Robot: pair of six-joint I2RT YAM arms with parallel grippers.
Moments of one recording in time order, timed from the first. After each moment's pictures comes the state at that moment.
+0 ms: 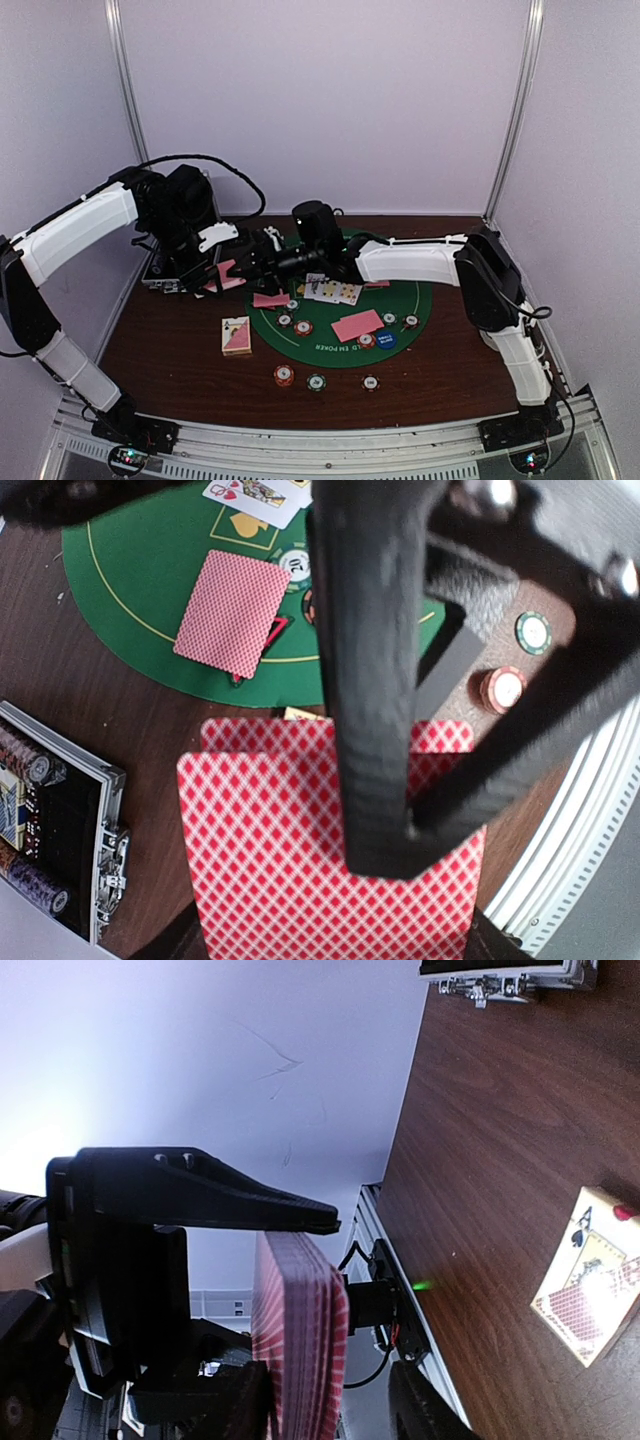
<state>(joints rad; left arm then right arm) -0.51 1.53 1.48 -1.25 0.21 0.56 0.91 2.30 1.84 0.19 -0.82 1.25</state>
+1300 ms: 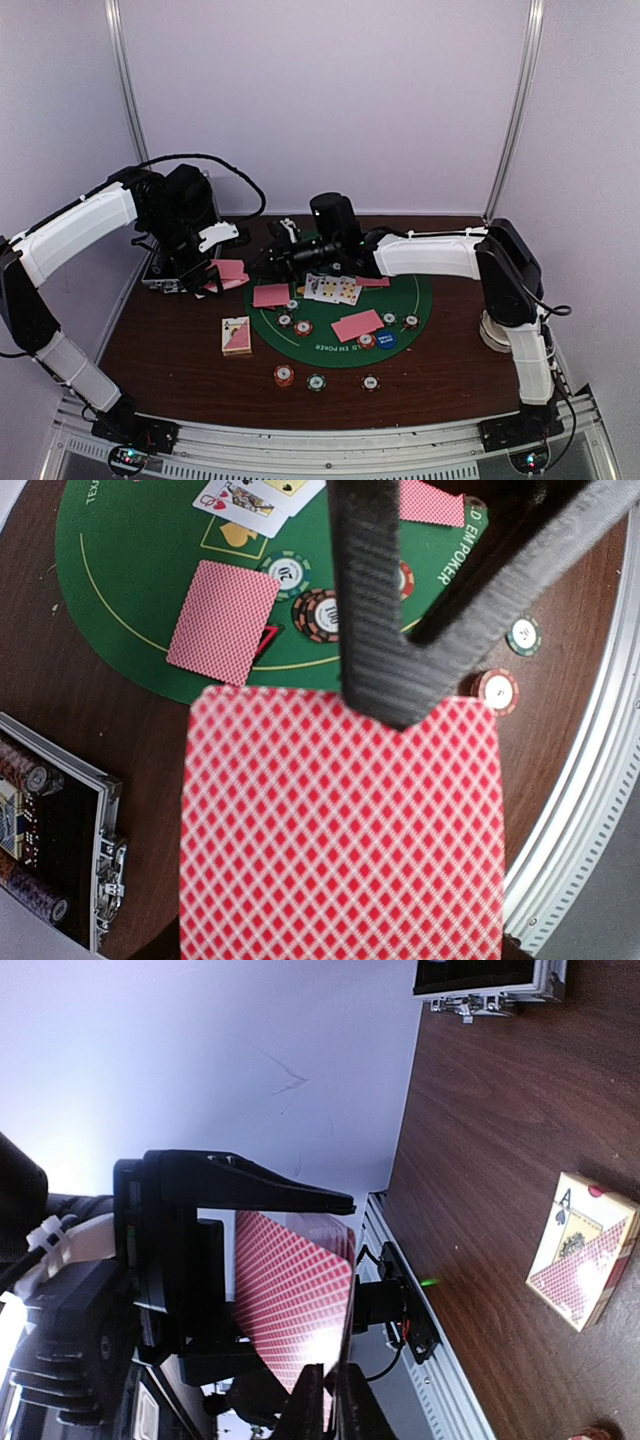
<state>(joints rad) -0.51 1.53 1.48 -1.25 0.22 0.56 0.88 2.19 1.72 0.22 -0.83 1.29</state>
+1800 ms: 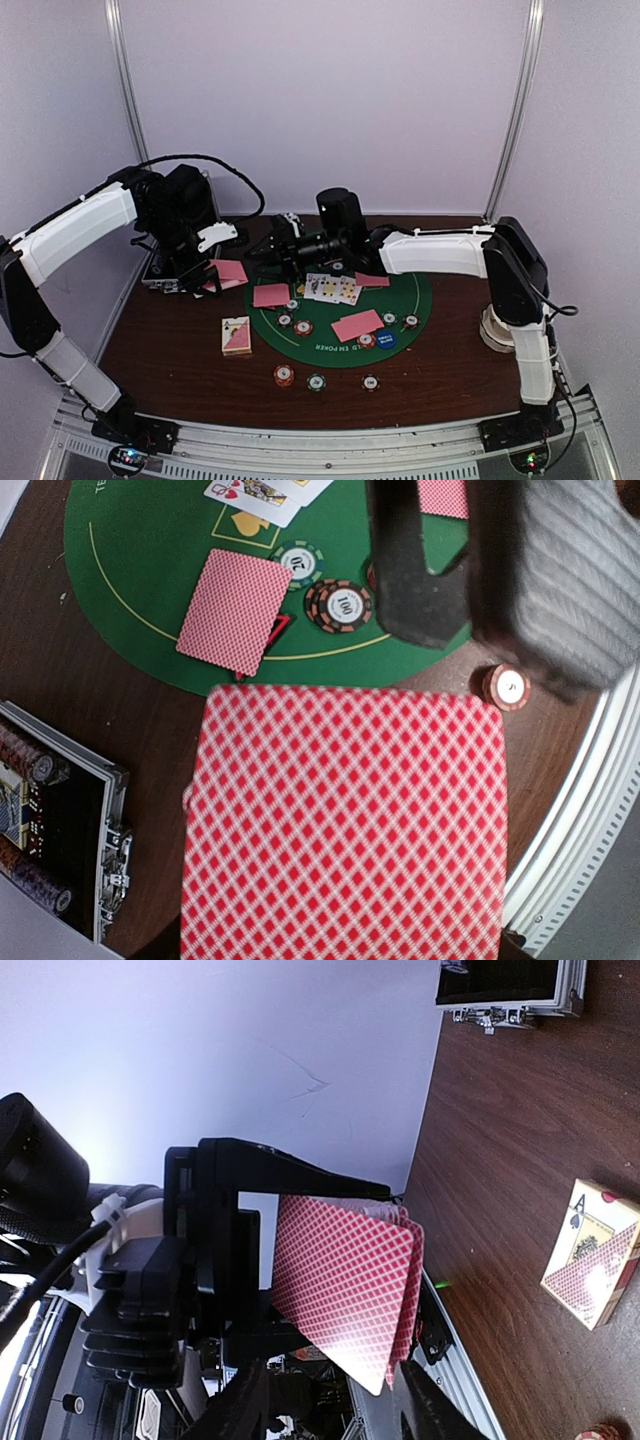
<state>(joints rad) -0.50 1.53 1.48 -1.25 0.20 0.56 0.87 2.15 1.68 0.26 -0.84 1.31</state>
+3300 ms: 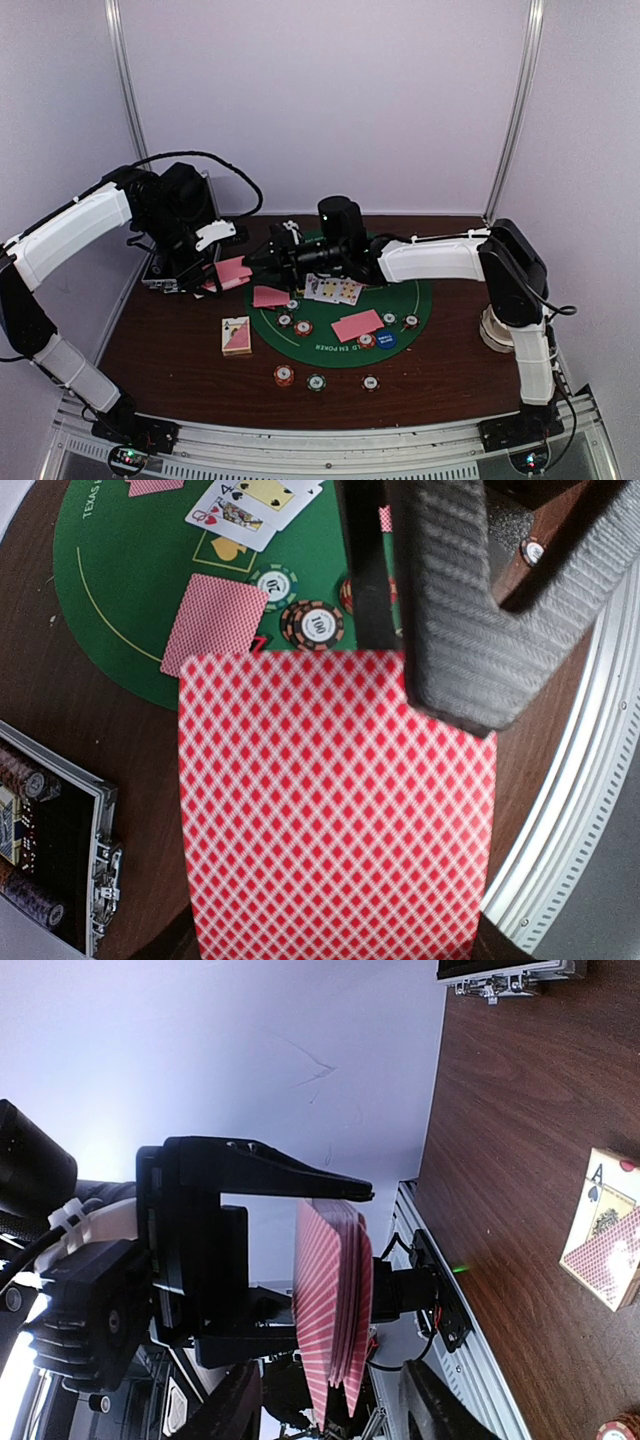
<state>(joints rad) -0.50 1.50 1.48 -1.25 0.27 0.58 0.89 2.15 1.61 0.39 -0.86 1.42</state>
